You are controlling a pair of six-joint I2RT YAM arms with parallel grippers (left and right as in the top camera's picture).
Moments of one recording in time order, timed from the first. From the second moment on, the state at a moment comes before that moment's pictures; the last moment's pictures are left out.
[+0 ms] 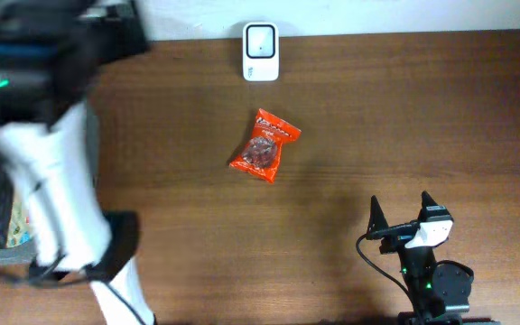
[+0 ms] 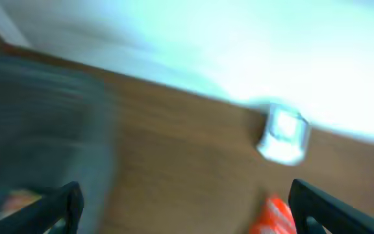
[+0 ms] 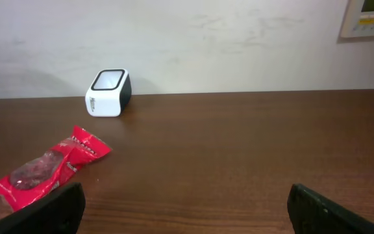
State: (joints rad) left arm -0.06 2.10 3.12 -1.68 -0.14 -0.27; right arm 0.00 0.01 0.01 -0.07 -0.08 0.07
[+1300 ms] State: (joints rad) left arm 0.67 1.88 1.47 -0.98 -0.08 -0.06; right arm 0.00 0.01 0.01 -0.07 -0.08 0.07
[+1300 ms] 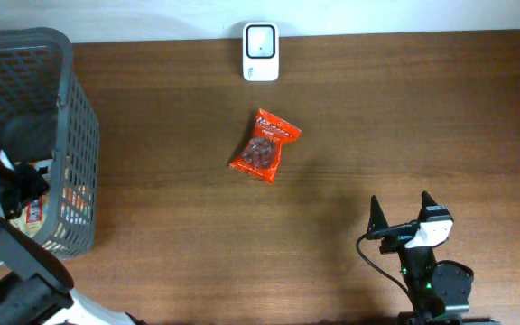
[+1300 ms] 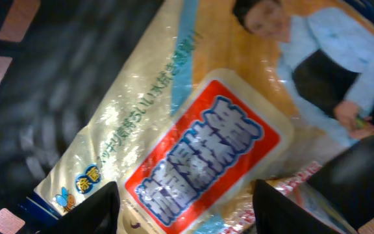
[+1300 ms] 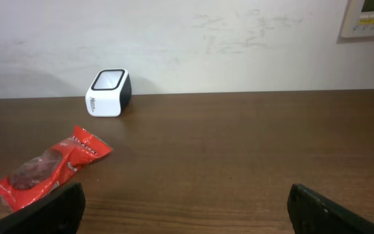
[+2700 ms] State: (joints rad) left arm 0.68 1.99 1.47 -0.96 -0.06 0.11; right arm 0.00 0.01 0.01 -0.07 -0.08 0.07
